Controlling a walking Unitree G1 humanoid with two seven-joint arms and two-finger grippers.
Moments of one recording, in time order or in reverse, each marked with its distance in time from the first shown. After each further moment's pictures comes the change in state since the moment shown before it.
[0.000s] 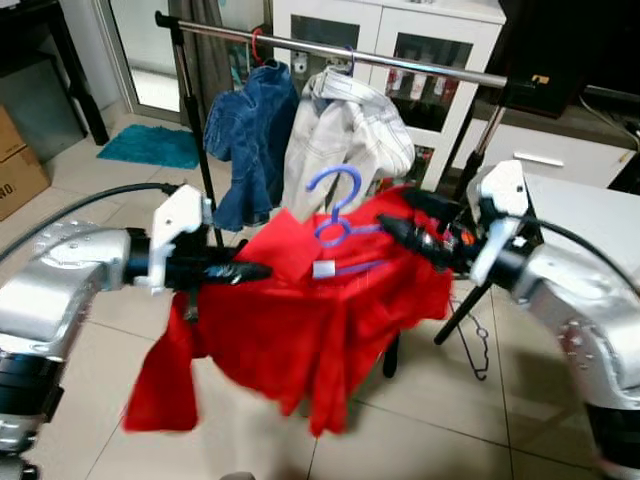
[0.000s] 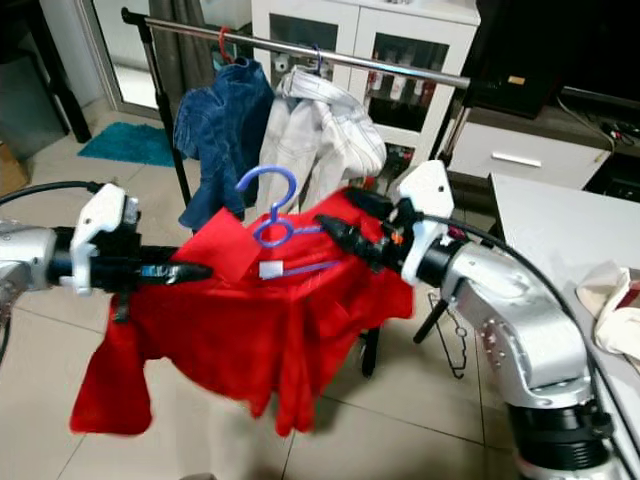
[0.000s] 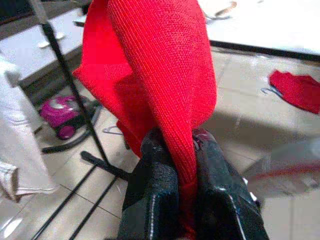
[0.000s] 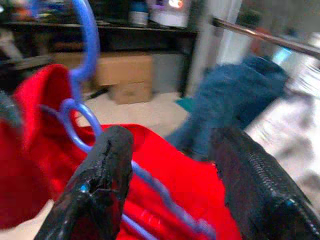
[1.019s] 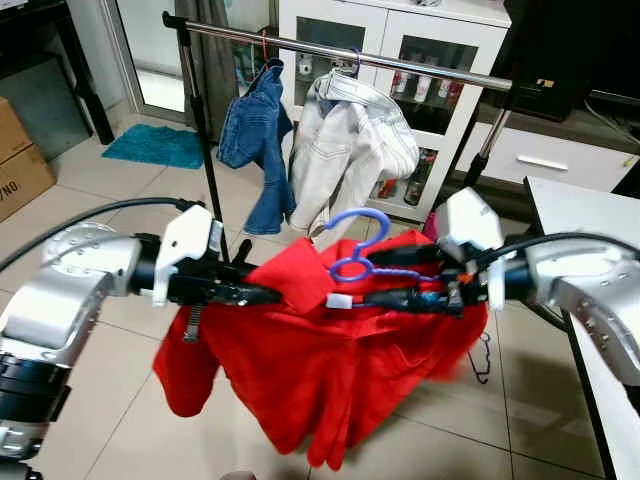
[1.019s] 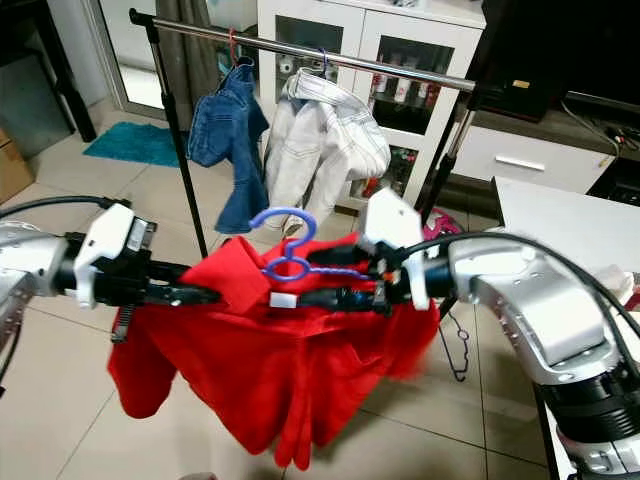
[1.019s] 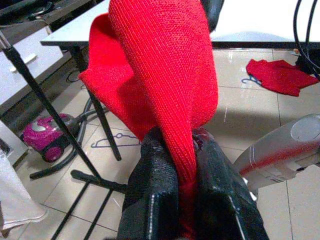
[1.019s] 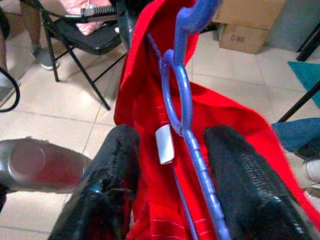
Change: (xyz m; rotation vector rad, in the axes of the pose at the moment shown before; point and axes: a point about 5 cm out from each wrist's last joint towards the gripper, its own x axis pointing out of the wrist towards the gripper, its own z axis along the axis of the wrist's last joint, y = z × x) left arm 0.017 -0.010 0.003 0.117 -0.023 -0.122; right arm -0.002 0.016 -0.002 -0.079 0.282 0.489
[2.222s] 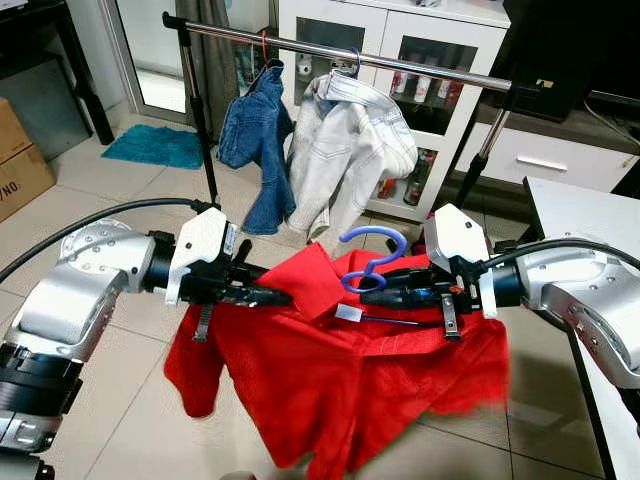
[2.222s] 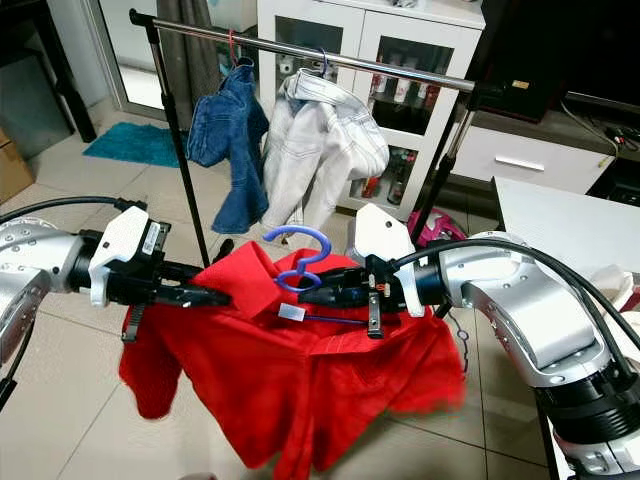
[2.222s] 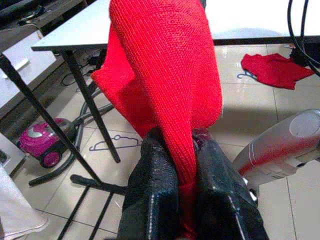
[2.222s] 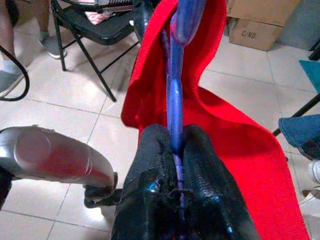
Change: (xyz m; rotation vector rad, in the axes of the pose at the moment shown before) left arm 0.008 0.003 0.004 0.032 0.010 -0.034; right arm 0.005 0.003 -0.002 -0.031 0.025 0.040
